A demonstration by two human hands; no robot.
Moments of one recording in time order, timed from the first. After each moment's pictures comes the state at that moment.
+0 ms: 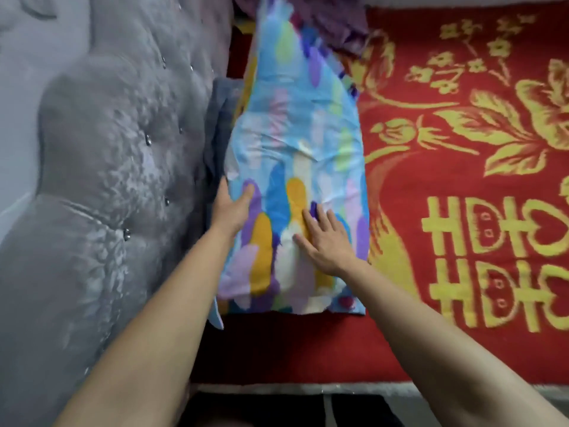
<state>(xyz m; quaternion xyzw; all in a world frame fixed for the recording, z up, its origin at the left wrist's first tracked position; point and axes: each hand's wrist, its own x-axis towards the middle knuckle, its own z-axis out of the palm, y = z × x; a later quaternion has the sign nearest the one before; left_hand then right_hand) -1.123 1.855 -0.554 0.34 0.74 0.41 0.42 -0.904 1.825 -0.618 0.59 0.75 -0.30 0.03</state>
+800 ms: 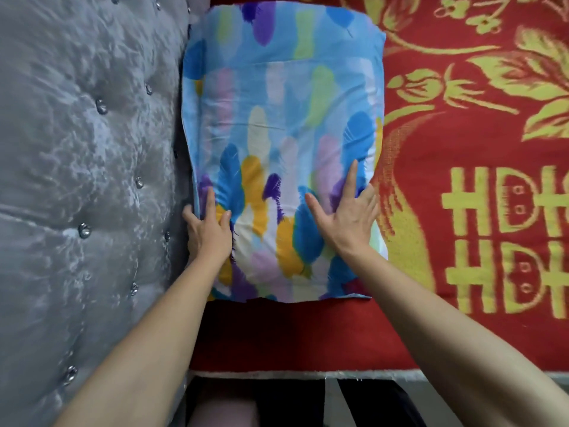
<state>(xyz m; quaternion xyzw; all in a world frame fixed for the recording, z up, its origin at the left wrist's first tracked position) -1.146 1.804 -0.653 0.42 0.87 0.03 0.24 -0.903 1.849 -0.648 0.77 0.59 -0.17 -0.15</state>
